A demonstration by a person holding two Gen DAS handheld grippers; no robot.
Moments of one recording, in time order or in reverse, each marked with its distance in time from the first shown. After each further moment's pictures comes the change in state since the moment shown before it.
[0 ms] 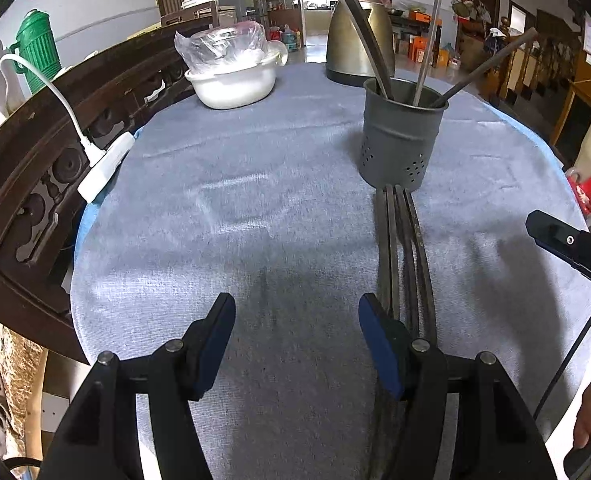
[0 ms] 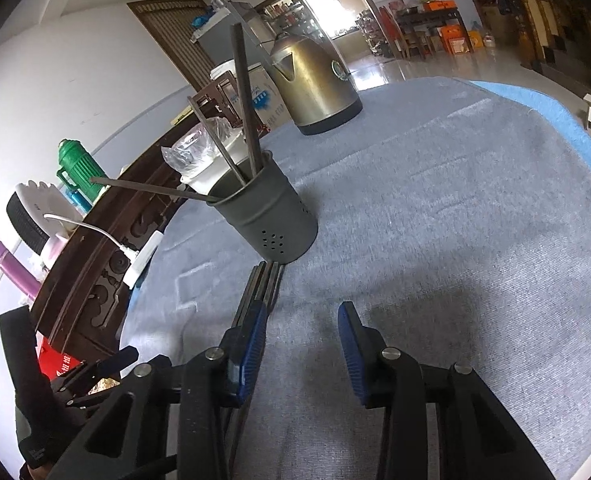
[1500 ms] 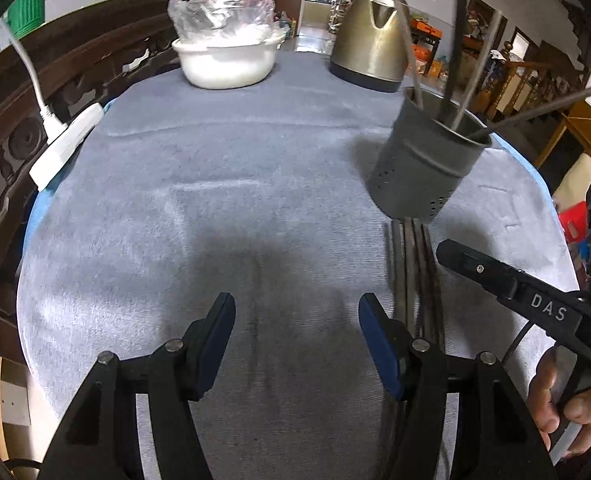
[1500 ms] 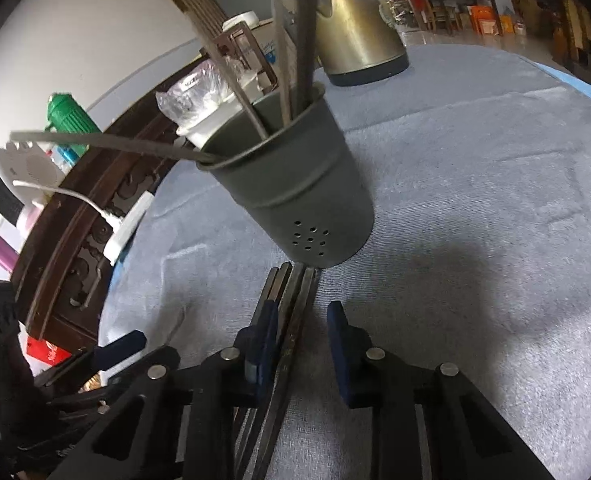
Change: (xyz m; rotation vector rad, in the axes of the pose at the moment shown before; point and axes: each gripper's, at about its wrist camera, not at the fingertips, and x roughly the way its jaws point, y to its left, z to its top) left arm 0.051 0.031 0.032 -0.108 0.047 -0.153; right arm 0.106 0.034 0.019 -0.085 0.168 0.003
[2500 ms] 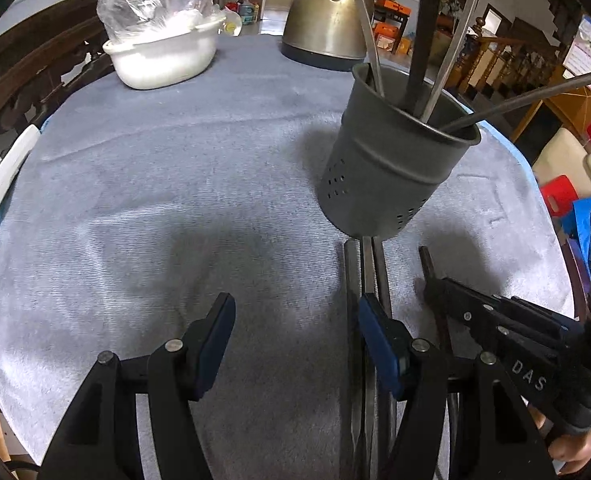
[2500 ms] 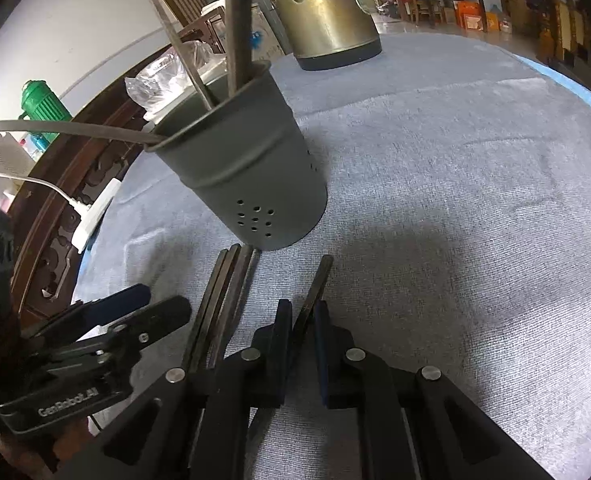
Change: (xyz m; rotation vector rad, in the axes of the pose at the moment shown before) left arm 0.041 -0.033 0.032 0.090 0.072 -0.101; right arm 0.000 -0.016 -0.002 0.008 0.046 -0.103
